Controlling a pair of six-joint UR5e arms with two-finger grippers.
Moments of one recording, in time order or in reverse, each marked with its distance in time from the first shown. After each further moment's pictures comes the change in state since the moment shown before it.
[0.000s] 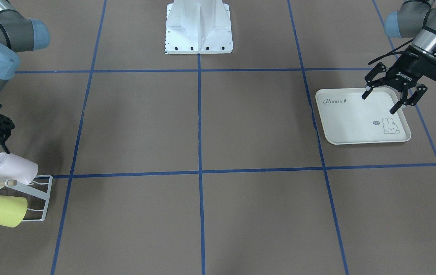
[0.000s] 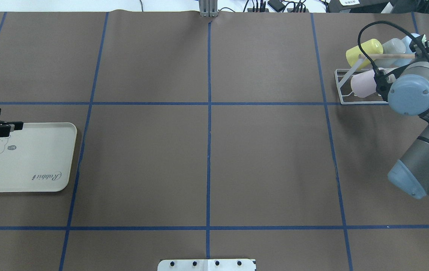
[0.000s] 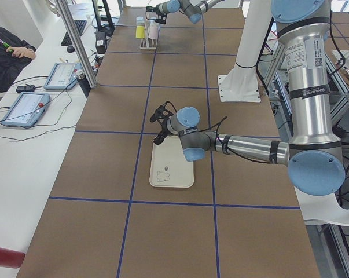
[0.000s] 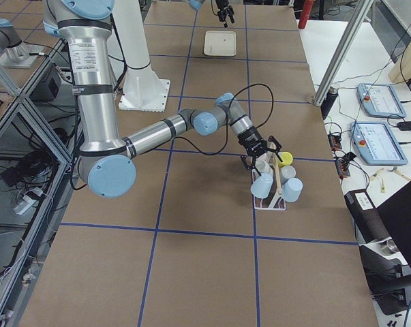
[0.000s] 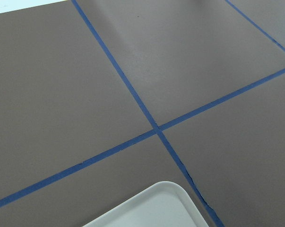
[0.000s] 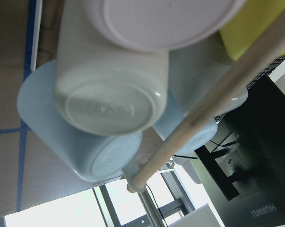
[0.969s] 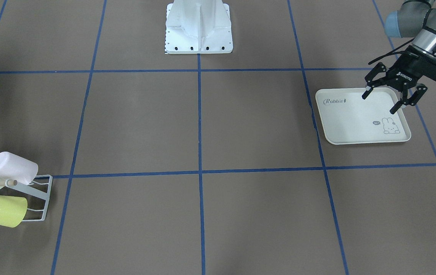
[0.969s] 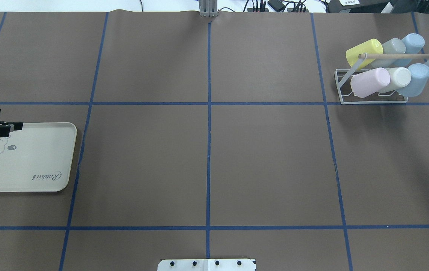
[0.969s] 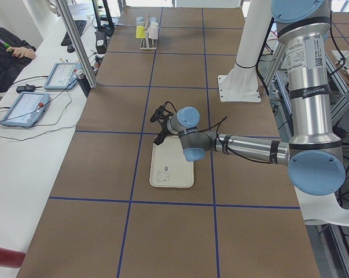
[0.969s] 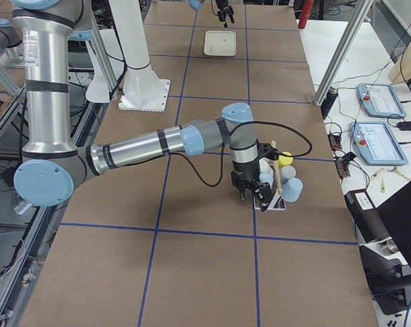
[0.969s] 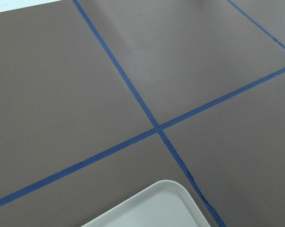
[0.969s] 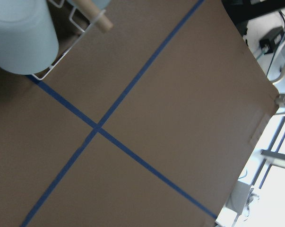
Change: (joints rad) left arm 0.000 0.001 0.001 0.000 -0.001 0.002; right arm 0.532 -0.168 0.032 -0.001 0.769 0.637
